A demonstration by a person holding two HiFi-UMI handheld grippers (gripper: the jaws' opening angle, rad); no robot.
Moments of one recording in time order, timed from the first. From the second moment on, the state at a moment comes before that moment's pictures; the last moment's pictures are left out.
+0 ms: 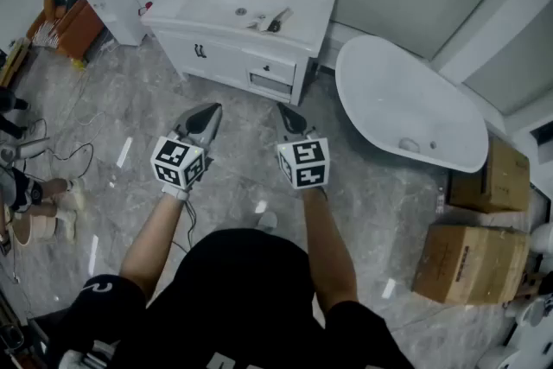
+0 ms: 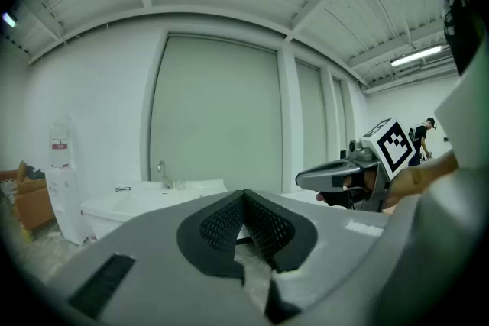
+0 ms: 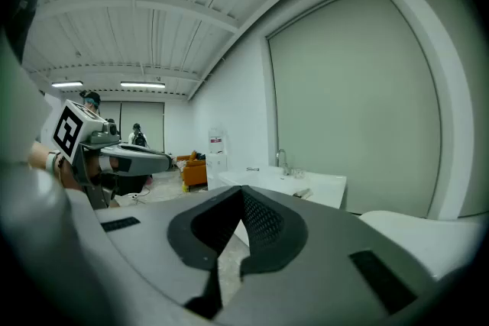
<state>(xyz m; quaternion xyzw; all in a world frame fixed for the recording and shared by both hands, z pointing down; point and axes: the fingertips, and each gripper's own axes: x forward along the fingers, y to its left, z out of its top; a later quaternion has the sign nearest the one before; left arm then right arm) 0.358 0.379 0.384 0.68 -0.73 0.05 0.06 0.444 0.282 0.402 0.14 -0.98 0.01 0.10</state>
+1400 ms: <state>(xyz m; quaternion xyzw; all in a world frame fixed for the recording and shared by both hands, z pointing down) 0.242 0.274 0.405 0.68 -0.72 0.03 0.09 0.349 0.176 0.420 0.18 -0.98 0.04 0.12</state>
